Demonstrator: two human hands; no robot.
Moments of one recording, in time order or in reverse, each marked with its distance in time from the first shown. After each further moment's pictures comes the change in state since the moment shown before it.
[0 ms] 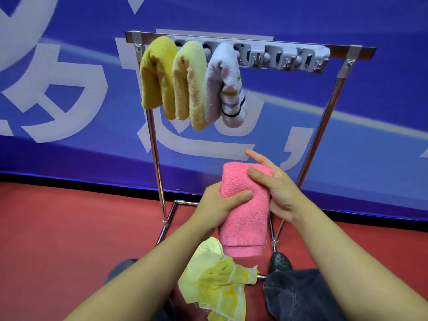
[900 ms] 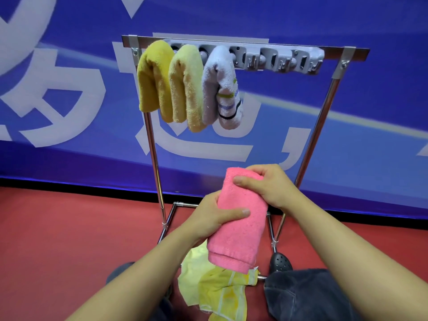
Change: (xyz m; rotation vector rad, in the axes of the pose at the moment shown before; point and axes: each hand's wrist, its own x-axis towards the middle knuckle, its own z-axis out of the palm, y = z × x) left_hand -0.010 -0.002 -0.013 0.087 -0.159 -0.060; right_hand 0.006 -0.010 -0.003 -0.879 0.122 -0.124
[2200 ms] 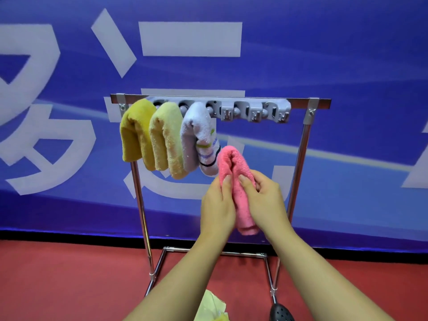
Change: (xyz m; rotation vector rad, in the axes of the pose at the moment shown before) left_hand 0.085 0.077 0.060 0.384 0.582 0.403; right_hand 0.034 -0.020 -0.026 0.238 0.484 -0.194
